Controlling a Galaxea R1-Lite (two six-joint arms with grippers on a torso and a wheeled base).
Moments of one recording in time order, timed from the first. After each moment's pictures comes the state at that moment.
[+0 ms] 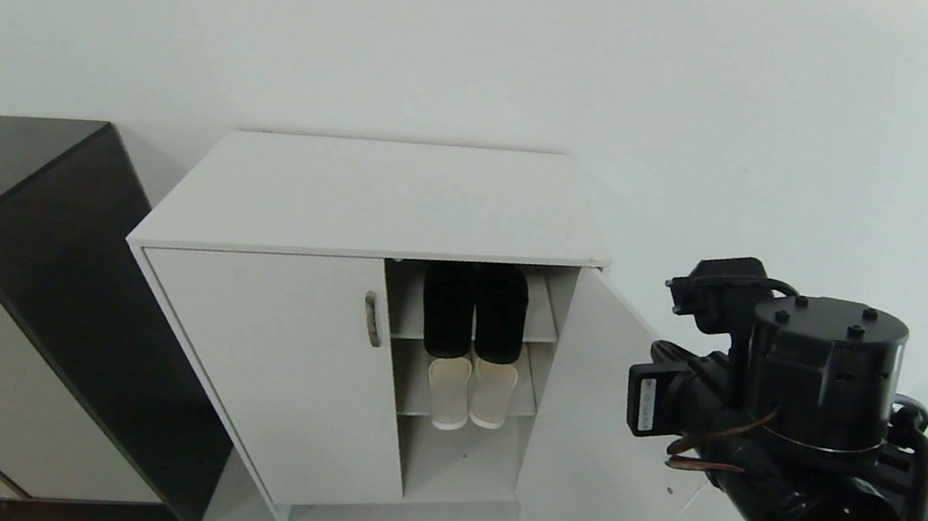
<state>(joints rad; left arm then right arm) 0.00 0.00 0.00 0.00 -0.02 0.02 0.82 1.67 -0.84 -0.59 -0.69 0.02</state>
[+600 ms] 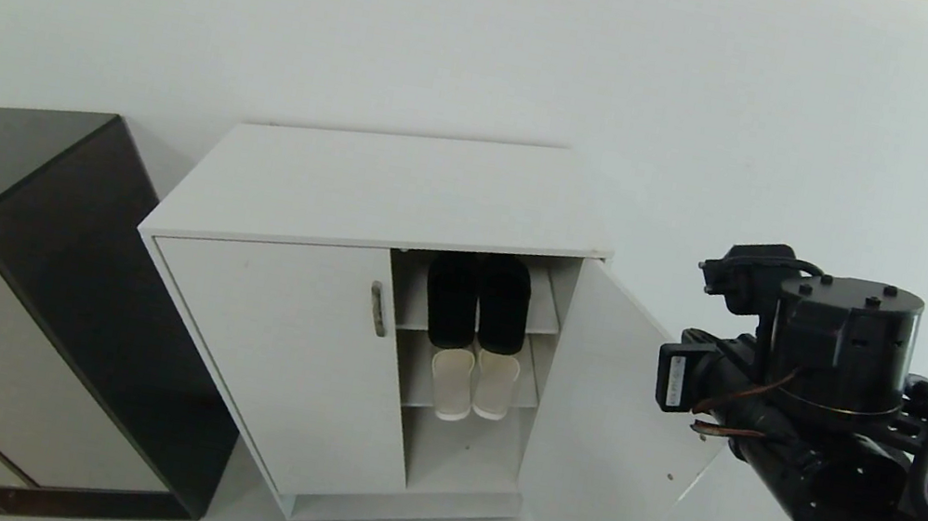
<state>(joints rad) 0.00 0.00 0.00 0.00 -0.02 0.01 0.73 1.67 -0.86 -0.59 -0.68 0.02</state>
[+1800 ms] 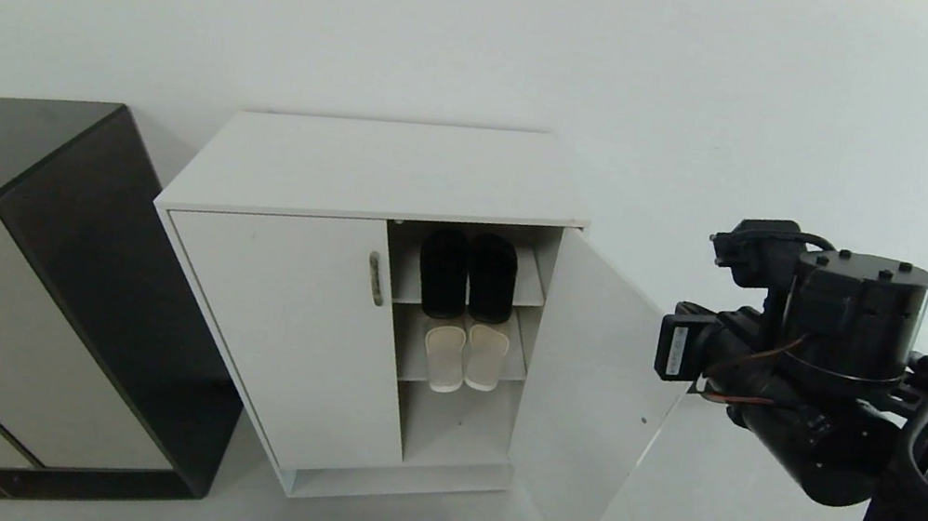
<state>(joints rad) 0.00 0.00 0.00 0.00 -0.02 0.01 0.65 1.70 -0.90 -0.64 -0.53 0.03</state>
